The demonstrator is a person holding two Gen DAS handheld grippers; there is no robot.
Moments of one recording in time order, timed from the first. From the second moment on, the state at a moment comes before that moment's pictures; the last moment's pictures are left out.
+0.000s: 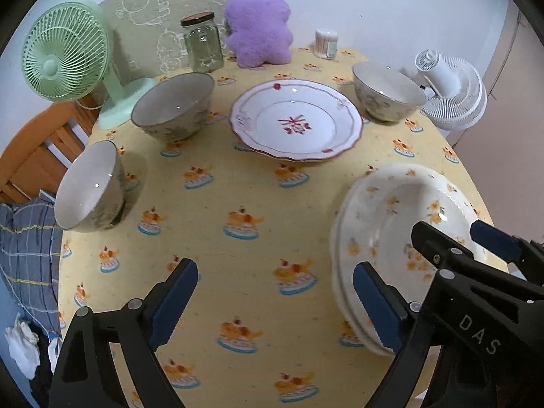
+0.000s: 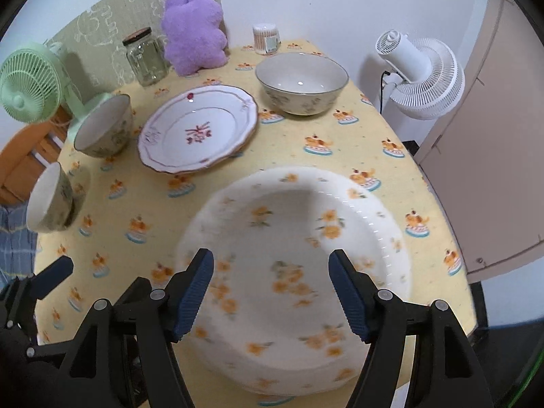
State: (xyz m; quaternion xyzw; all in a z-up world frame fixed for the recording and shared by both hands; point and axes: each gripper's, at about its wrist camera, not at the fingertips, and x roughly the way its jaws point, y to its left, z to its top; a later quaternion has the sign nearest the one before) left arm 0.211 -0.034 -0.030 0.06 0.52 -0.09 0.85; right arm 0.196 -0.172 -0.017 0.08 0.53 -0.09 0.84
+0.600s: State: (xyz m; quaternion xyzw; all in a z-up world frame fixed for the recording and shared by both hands) left arm 0.314 -0.028 -0.034 0.03 0.52 -0.06 0.85; right arm 0.303 -0.166 -0.021 0.08 0.52 -0.09 0.84
